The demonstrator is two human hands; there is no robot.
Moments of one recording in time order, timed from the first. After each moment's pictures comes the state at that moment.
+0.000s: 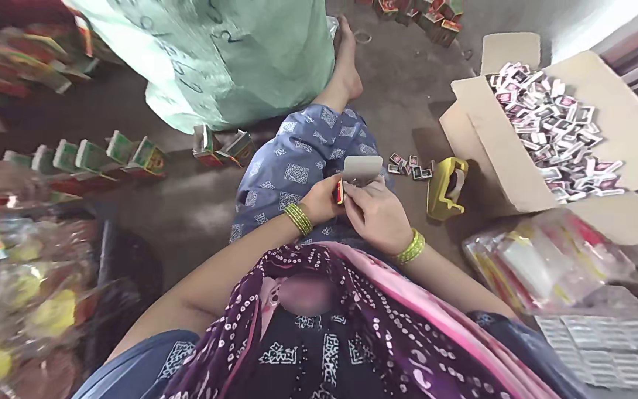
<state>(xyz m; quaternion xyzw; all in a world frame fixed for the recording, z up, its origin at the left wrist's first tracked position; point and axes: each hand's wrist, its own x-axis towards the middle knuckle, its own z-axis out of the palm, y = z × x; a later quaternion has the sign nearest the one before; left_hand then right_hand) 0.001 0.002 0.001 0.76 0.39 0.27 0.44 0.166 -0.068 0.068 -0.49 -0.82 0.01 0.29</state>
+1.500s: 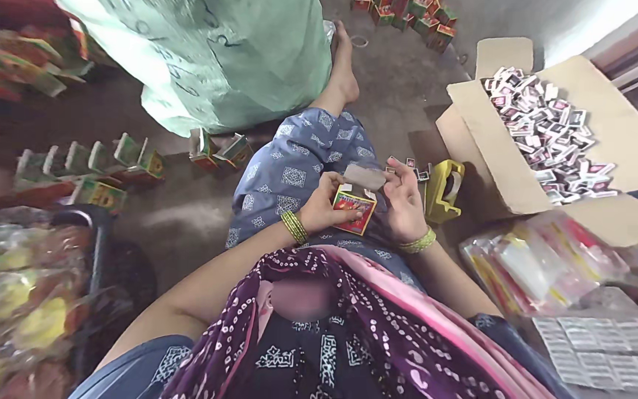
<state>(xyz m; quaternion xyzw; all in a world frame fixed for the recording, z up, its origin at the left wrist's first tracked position) 0.005 -0.014 0.014 0.63 0.33 0.35 0.61 0.216 -0.054 0.045 -0.43 -0.53 0.47 0.57</state>
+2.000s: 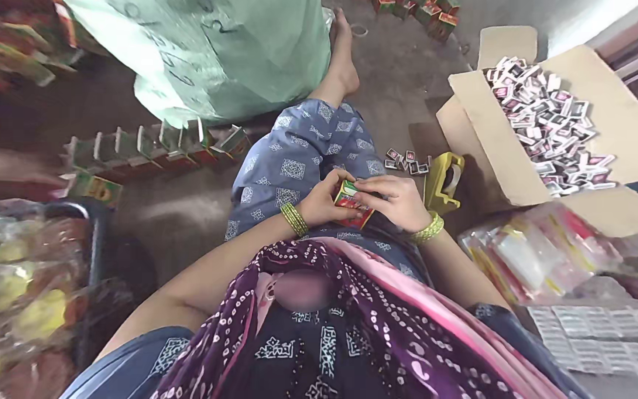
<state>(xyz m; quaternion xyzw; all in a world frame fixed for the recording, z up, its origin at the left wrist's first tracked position) 0.004 -0.014 0.010 0.68 0.27 0.34 0.59 0.221 -0.049 0.063 -0.40 -0.79 0.23 0.39</state>
